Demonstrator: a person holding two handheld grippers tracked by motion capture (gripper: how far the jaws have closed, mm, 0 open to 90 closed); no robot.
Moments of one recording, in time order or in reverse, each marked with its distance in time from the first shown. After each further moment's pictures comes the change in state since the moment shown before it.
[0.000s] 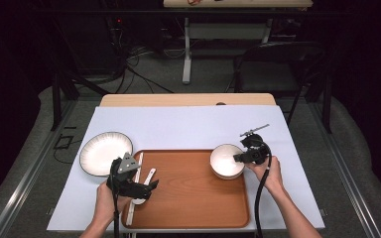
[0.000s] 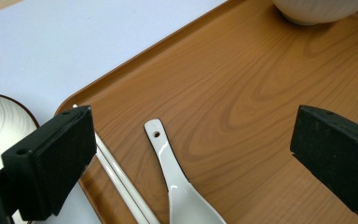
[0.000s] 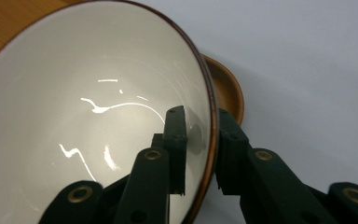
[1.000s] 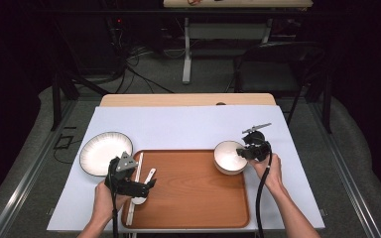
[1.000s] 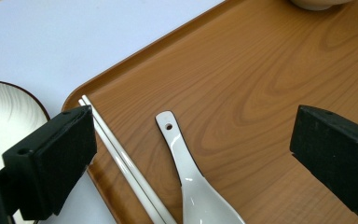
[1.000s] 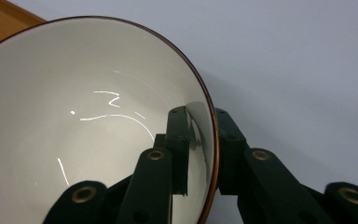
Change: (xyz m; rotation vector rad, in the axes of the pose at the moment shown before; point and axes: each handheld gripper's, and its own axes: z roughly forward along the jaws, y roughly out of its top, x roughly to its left) left arm 0.010 -0.005 0.003 0.016 0.014 -0.018; right arm -0.010 0.003 0.003 -0.084 -0.085 -0.021
